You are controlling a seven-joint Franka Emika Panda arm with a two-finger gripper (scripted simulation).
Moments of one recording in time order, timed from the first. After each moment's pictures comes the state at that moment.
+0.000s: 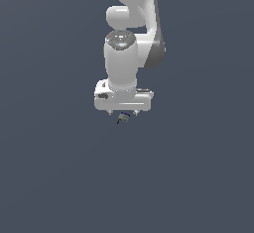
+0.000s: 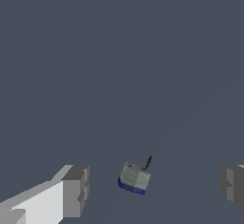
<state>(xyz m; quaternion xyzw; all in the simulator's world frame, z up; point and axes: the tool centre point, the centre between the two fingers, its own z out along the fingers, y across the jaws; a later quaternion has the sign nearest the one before) 0.004 -0.015 0.186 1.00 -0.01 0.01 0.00</state>
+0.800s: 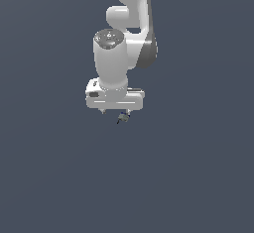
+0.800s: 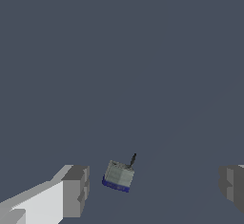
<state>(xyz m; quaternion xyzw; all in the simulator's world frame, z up) 0.000 -0.044 0.188 1.00 -0.02 0.01 0.01</state>
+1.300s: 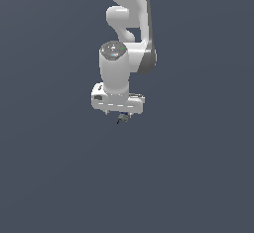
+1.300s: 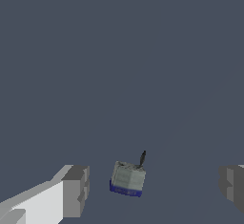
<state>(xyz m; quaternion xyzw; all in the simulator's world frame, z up) -0.016 -0.037 0.151 1.00 -0.06 0.01 0.00</state>
